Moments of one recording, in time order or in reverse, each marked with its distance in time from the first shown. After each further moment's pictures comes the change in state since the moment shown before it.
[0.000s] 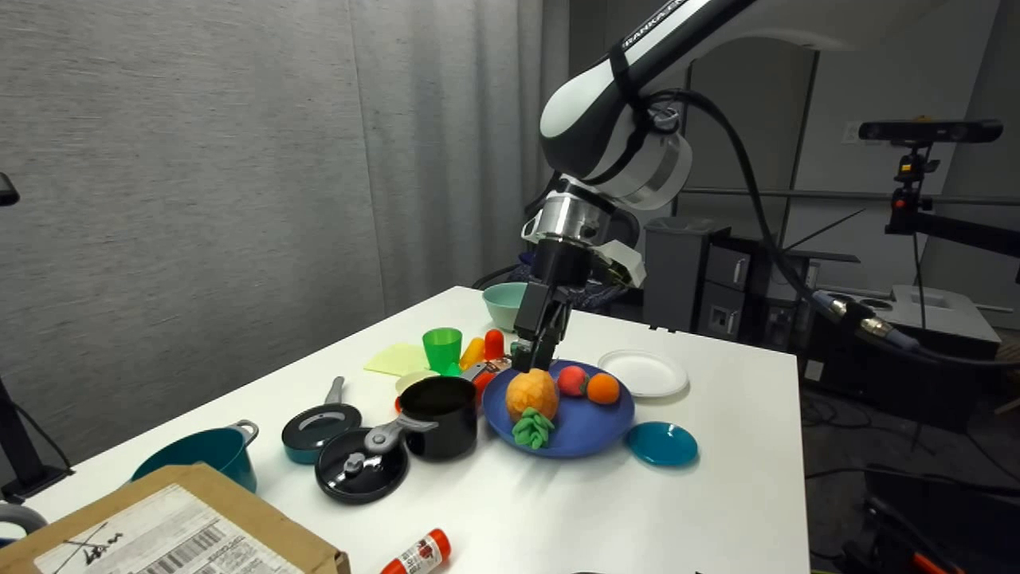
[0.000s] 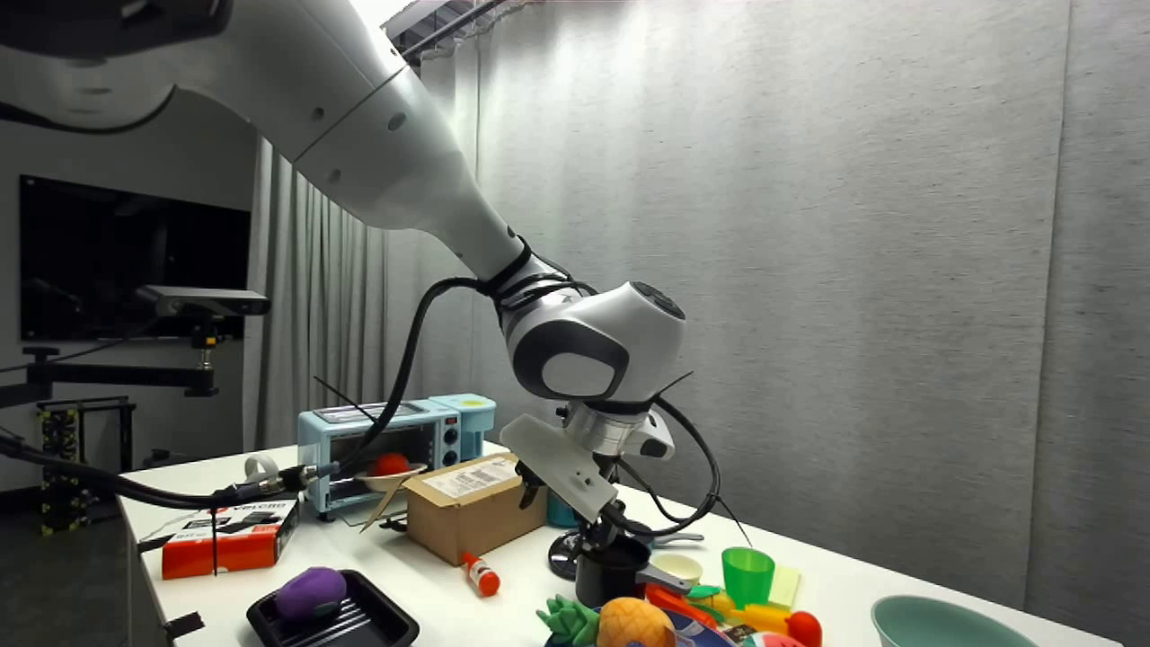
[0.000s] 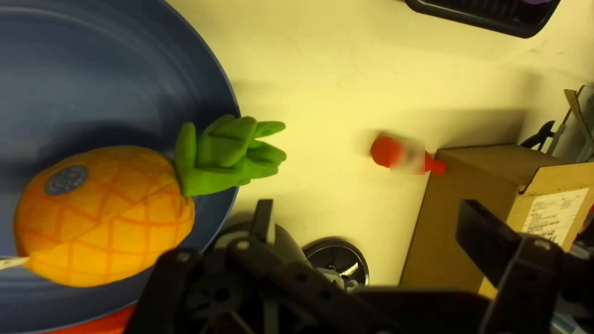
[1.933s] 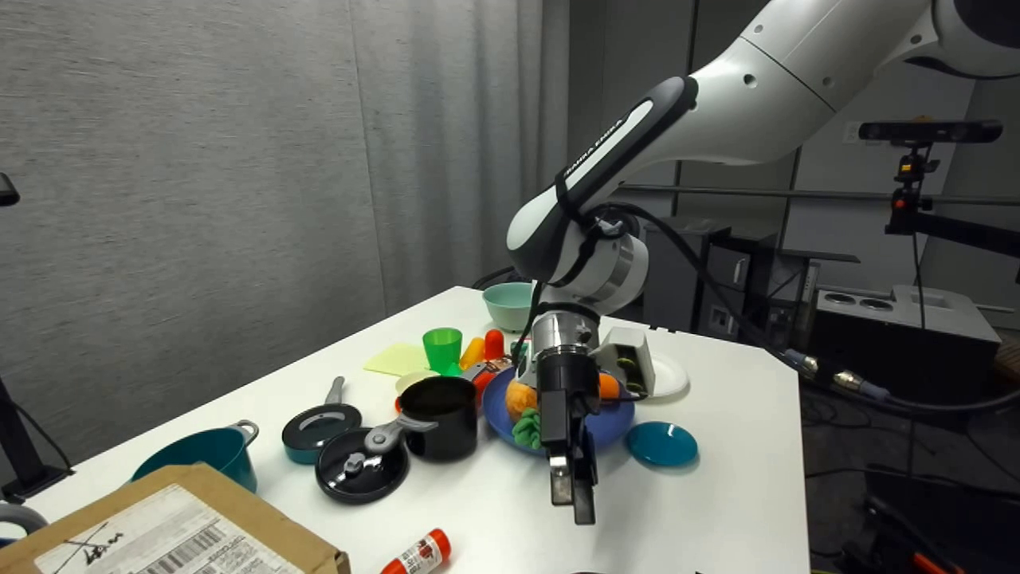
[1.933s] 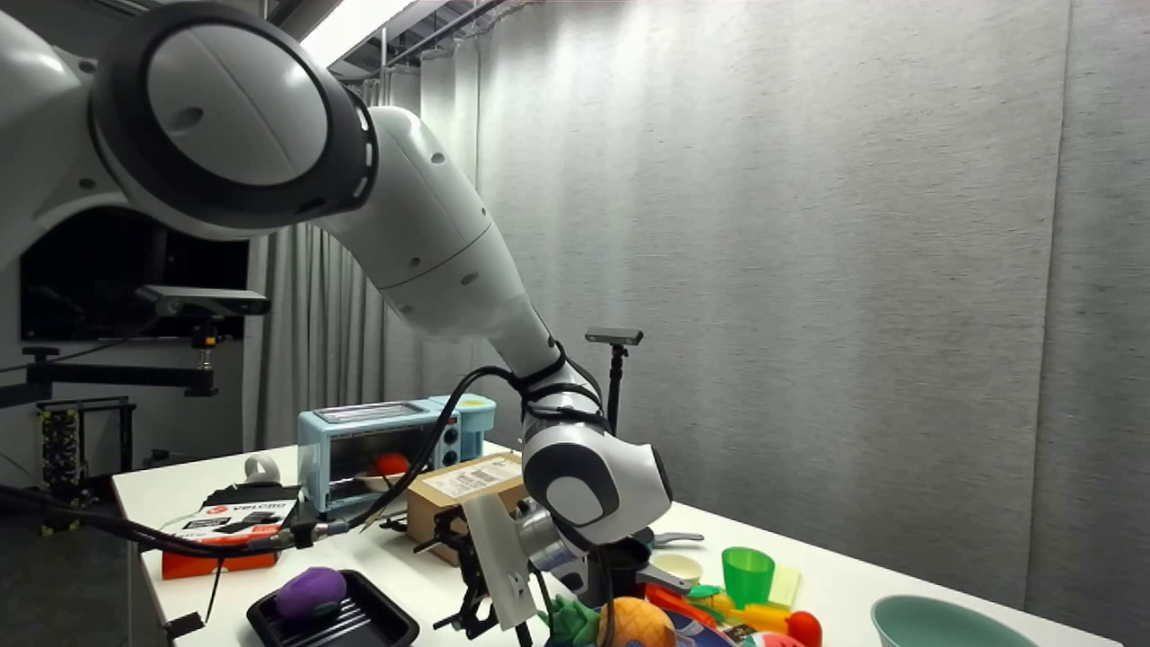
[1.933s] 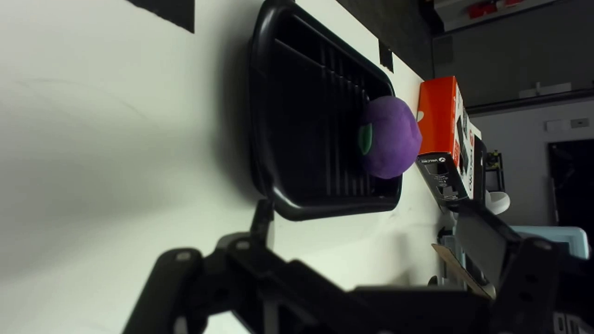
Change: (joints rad) arm -0.010 0.293 0.043 0.103 0.138 -0.478 -0.044
